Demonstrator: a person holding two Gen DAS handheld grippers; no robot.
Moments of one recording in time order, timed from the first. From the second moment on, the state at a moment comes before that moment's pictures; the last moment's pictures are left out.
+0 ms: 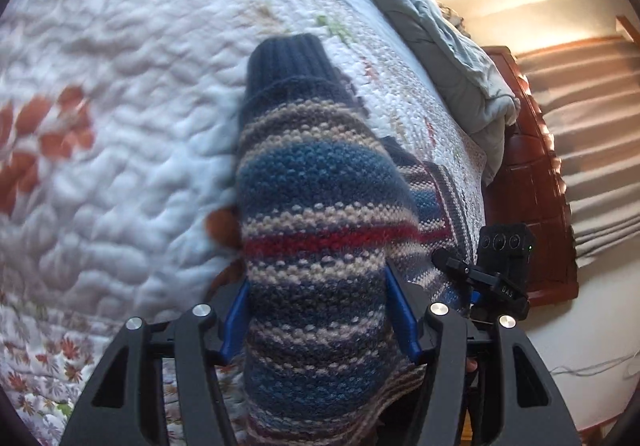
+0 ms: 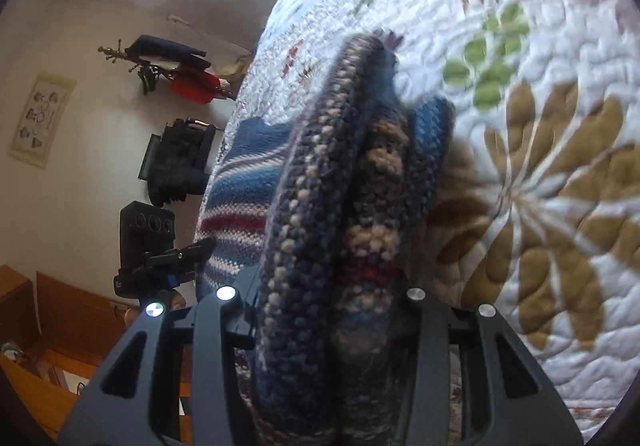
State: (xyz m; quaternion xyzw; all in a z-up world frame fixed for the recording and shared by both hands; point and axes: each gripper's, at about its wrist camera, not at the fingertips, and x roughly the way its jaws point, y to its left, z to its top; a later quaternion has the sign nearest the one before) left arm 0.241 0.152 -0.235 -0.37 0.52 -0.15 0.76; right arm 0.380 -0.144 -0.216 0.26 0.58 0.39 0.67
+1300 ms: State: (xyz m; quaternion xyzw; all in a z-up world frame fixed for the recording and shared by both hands) left arm 0.161 0.105 -0.168 -0.36 0.37 -0.18 0.84; right arm 0.365 -0.180 -0.138 0.16 0.51 0.36 0.77
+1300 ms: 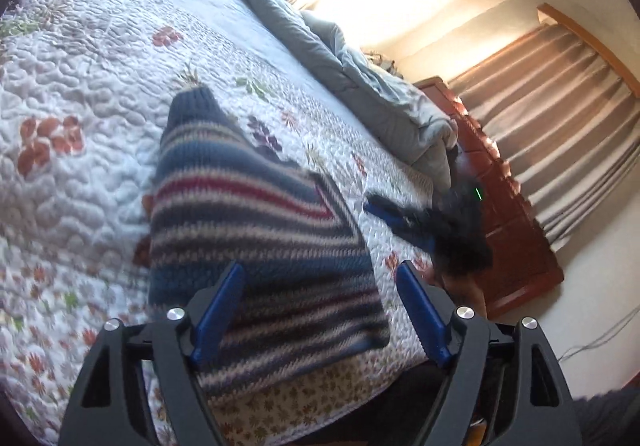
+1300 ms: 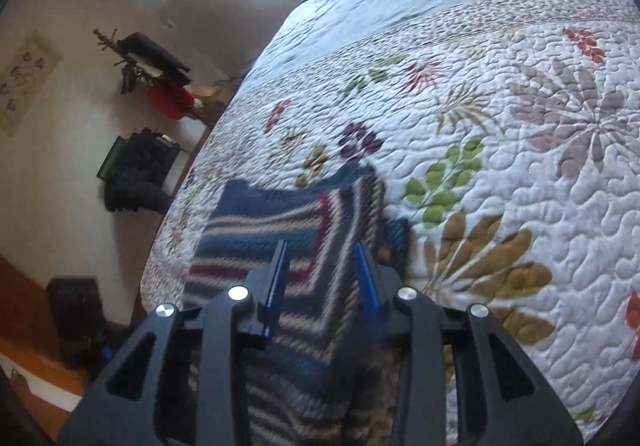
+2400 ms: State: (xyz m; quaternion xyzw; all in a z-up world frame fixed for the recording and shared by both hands) left arm 0.140 0.094 -0.178 -0.36 0.43 -0.11 0.82; right arm 0.257 -0.212 -0.150 0.15 0.53 0.34 0.76
